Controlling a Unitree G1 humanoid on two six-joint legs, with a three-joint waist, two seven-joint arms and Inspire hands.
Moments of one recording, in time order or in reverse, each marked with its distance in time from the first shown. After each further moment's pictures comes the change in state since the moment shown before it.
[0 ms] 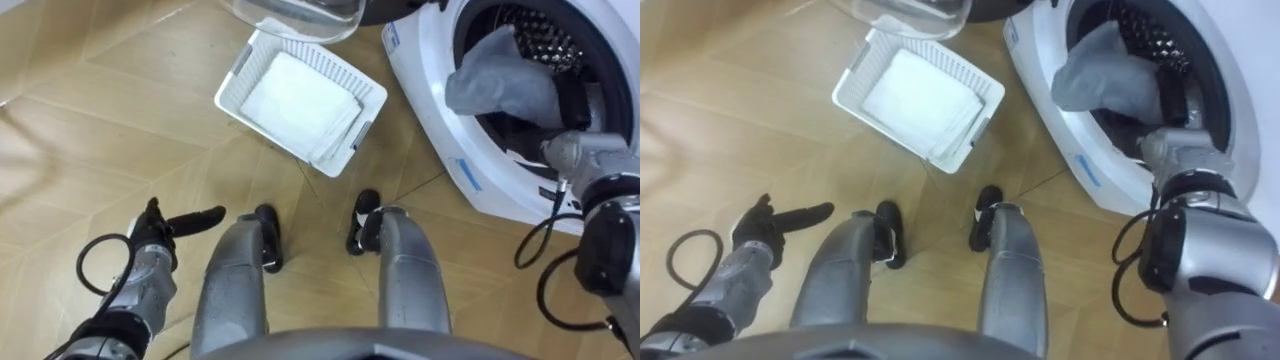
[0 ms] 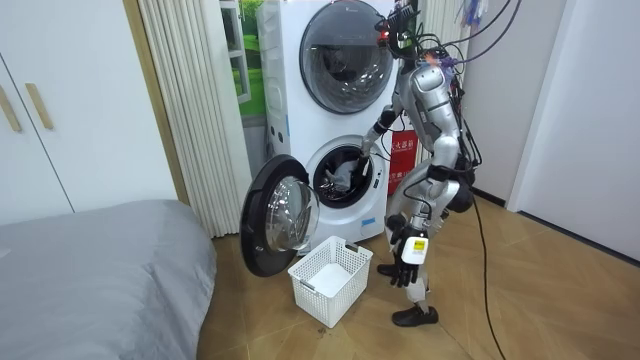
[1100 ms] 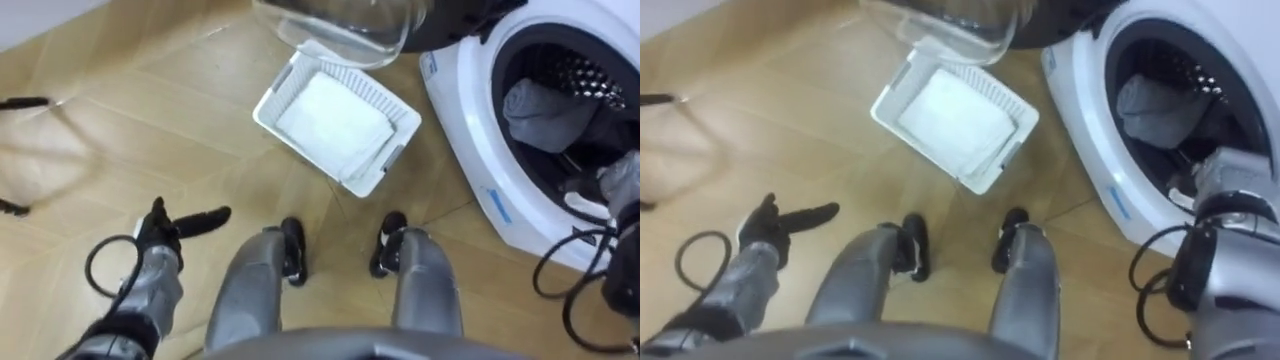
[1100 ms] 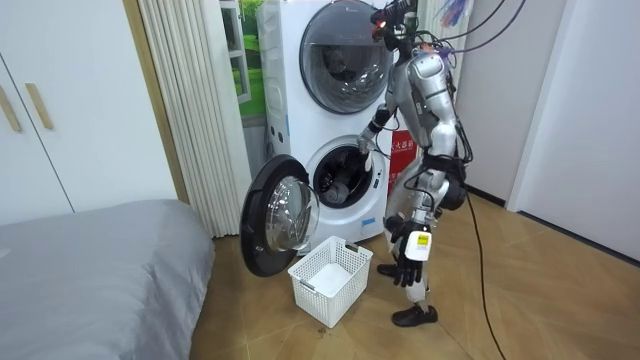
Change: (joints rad) left arm -0.010 -0.045 -0.001 0.125 0.071 -0.038 -0.041; right arm 0.189 -0.063 -0.024 -0.032 0.029 -0.225 -0.165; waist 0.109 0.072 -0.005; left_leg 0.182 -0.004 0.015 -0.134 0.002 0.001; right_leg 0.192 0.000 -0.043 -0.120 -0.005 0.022
